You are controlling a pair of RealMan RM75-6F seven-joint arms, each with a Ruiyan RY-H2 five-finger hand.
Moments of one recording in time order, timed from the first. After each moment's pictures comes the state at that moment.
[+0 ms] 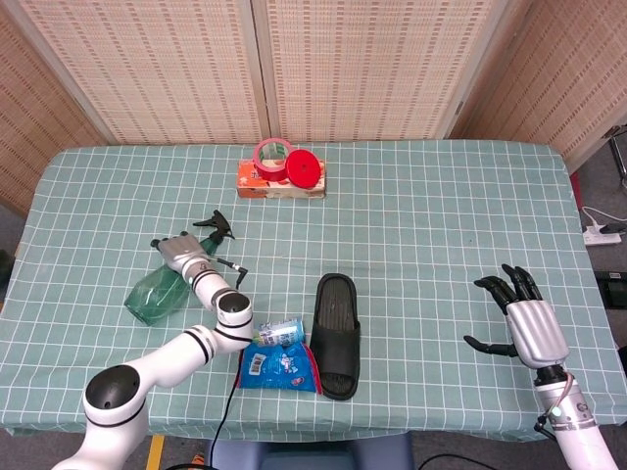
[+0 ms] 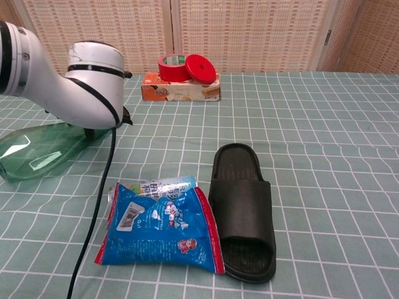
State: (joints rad) left arm -1.28 -2.01 -0.79 -0.64 -0.16 1.23 1.60; right arm 0.20 -1.18 0.06 -1.66 -1.50 1.37 -0.05
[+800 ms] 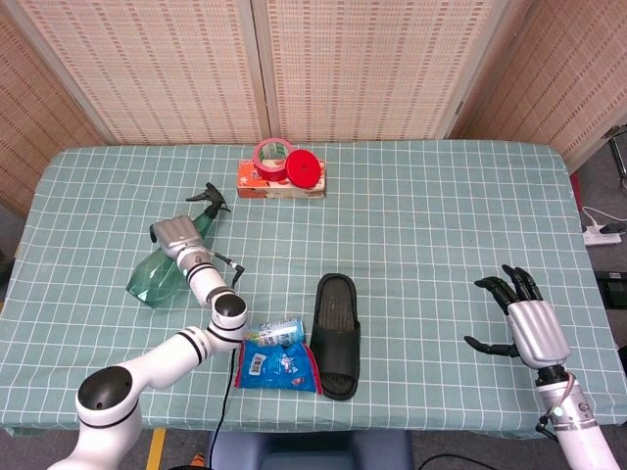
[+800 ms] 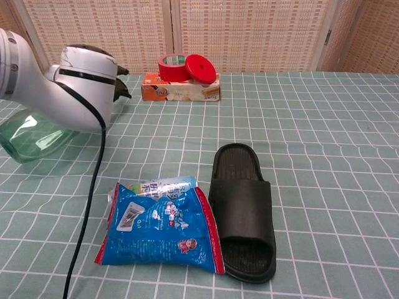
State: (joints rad) left arm -1.24 -1.97 -0.78 -0.70 0.06 1.22 1.45; right arm 0.20 -1.17 0.06 -1.67 -1.49 1.36 -0.03
